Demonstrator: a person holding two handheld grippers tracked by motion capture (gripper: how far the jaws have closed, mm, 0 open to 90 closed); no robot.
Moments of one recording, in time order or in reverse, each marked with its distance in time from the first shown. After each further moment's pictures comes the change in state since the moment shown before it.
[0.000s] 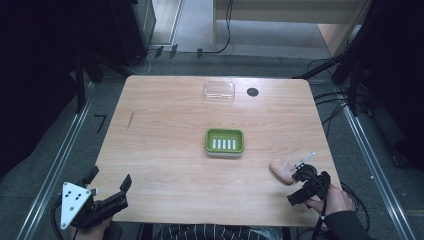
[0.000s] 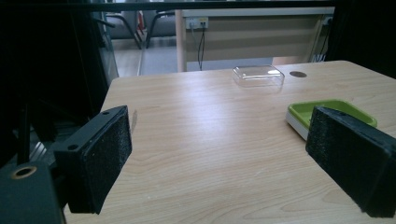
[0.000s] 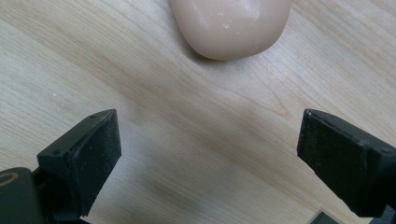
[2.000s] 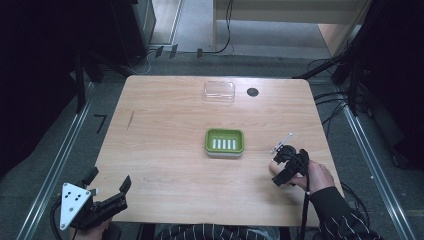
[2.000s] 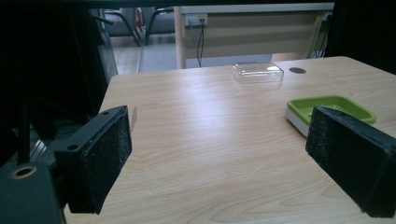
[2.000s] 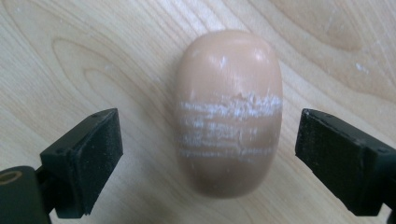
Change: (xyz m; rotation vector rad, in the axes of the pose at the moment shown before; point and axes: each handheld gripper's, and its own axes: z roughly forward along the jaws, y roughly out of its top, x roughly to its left) left arm 0.002 -0.001 -0.003 0.013 -0.001 0.003; right arm 0.002 0.071 0.004 -0.046 0.016 -0.195
